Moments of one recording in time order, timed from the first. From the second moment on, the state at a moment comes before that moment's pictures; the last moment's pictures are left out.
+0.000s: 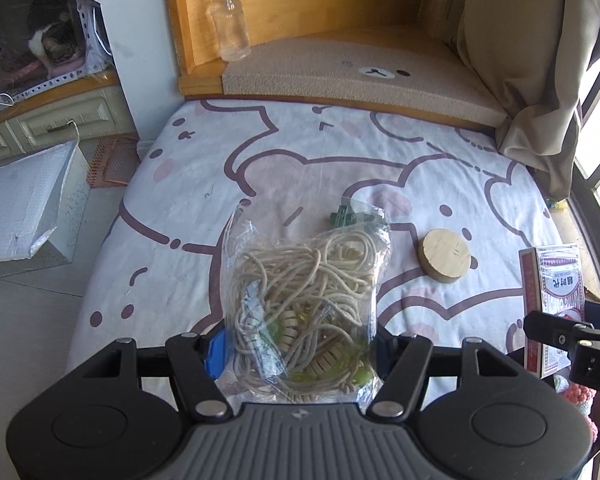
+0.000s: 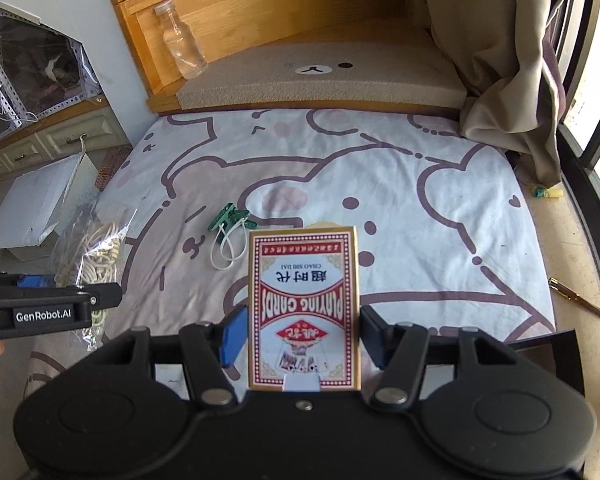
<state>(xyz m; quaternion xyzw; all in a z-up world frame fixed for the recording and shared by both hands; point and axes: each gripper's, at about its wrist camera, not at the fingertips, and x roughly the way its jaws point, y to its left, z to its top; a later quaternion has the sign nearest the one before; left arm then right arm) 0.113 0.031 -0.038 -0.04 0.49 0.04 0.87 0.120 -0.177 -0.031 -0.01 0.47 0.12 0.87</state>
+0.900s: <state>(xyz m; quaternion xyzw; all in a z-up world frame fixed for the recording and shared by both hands) 0.078 -0.001 -0.004 -0.05 0.46 0.03 0.89 0.067 -0.217 0.007 -0.01 0.42 0.11 0.90</state>
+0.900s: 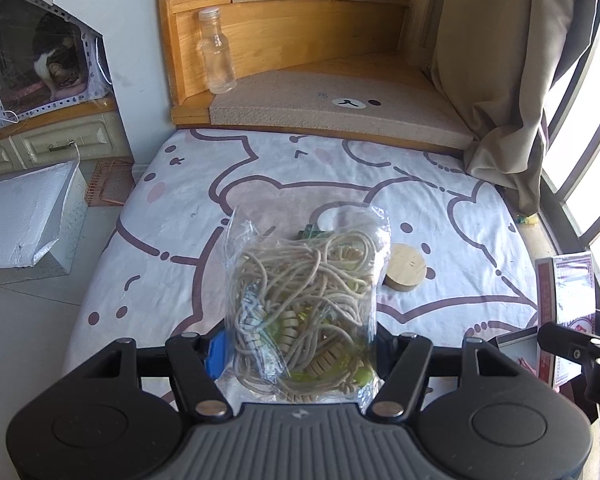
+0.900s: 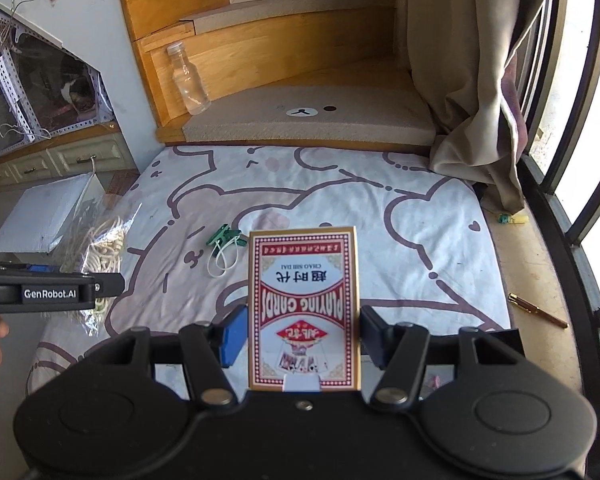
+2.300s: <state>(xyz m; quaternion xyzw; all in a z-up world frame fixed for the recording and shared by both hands) 0.098 -0.163 -0.017 -0.07 0.48 -0.11 0.87 0.049 -0.369 -0.049 -0.05 0.49 -0.02 0.87</state>
